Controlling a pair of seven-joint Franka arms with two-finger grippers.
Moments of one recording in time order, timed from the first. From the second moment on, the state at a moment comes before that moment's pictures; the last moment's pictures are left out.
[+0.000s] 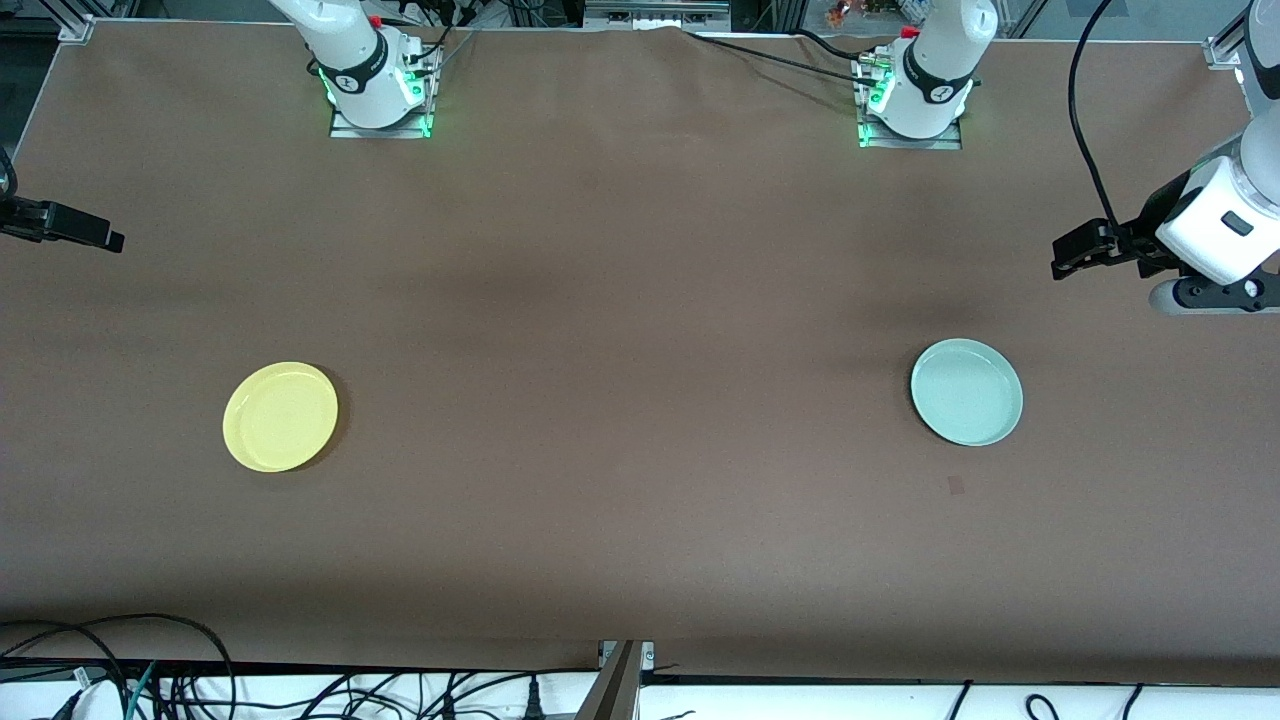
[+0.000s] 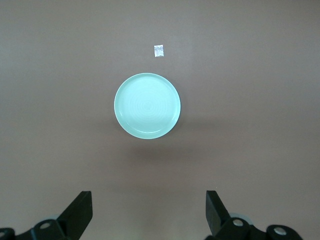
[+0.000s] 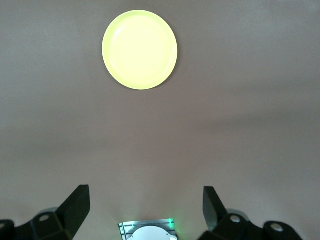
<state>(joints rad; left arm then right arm) -0.02 0.09 -0.03 -1.54 0.01 1.52 -0.09 -0.11 0.10 -0.06 -1.56 -0.01 1.46 -0.04</state>
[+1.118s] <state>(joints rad) -0.02 0.09 -0.04 -1.54 0.01 1.52 -0.09 -0.11 0.10 -0.06 -1.56 -0.01 1.46 -0.04</state>
